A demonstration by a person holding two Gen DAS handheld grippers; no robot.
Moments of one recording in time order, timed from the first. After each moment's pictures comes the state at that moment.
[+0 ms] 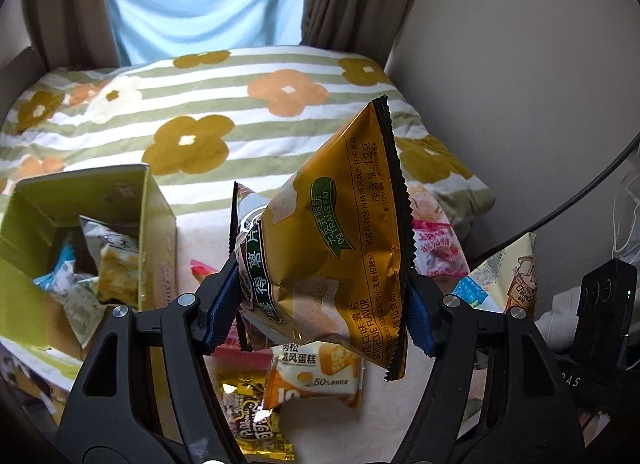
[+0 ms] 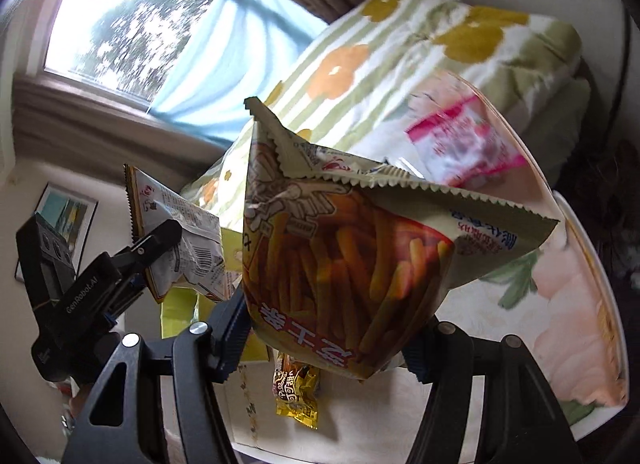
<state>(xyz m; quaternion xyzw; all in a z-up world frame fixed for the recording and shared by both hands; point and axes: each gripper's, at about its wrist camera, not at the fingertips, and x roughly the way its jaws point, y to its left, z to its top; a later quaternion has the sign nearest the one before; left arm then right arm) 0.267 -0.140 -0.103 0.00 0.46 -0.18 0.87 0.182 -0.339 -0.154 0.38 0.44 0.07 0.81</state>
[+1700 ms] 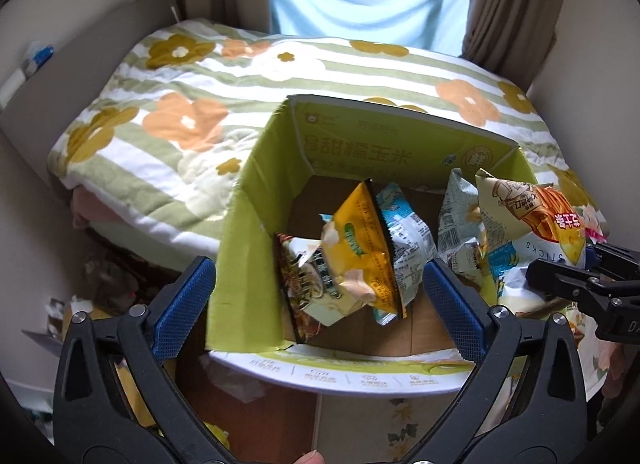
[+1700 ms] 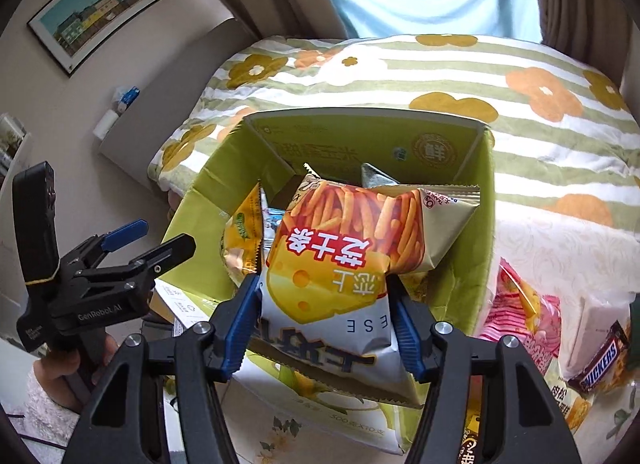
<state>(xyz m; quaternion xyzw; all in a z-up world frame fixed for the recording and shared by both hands) 0.280 0.226 -0.148 -0.02 0.47 0.01 0.88 0.308 0.014 -0.148 0.08 0.51 0.24 0.82</state>
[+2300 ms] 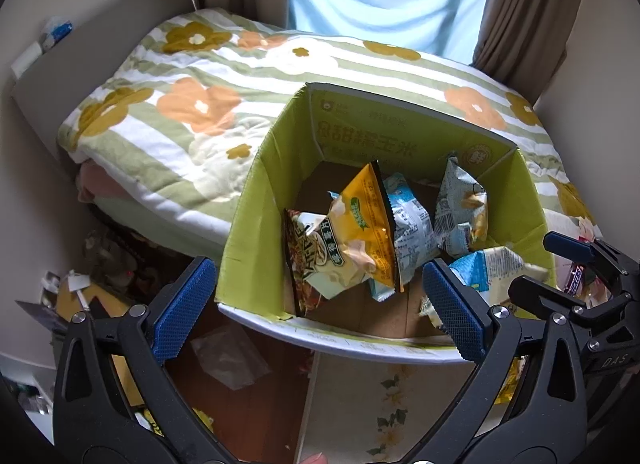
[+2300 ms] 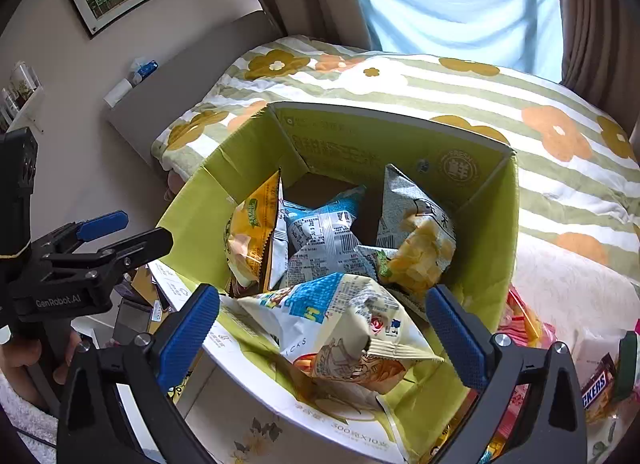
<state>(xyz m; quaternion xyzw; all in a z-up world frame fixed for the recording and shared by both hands) 0.252 0.228 -0.144 -0.05 0.47 0.03 0.88 0.294 0.028 -0.152 0.01 0.48 0.25 0.84</state>
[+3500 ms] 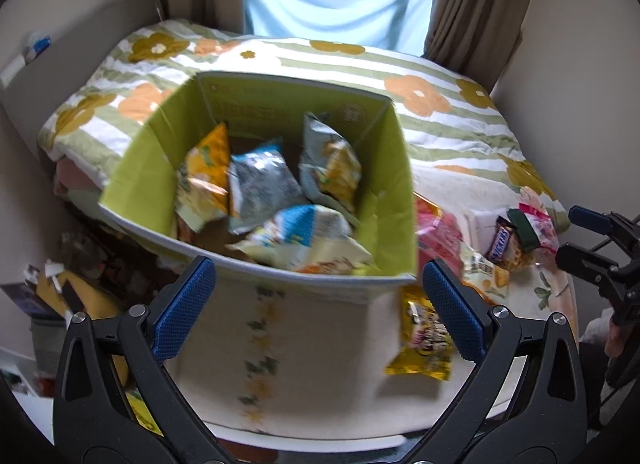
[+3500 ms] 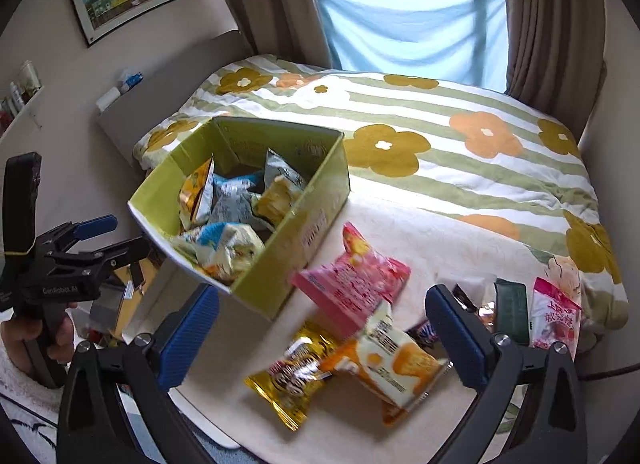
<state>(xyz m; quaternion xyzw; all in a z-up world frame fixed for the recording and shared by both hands) 0.171 0.068 -0.133 -0.05 0.46 -0.02 0.88 0.216 -0.154 -0.114 -0.02 0.46 0.23 0.86</state>
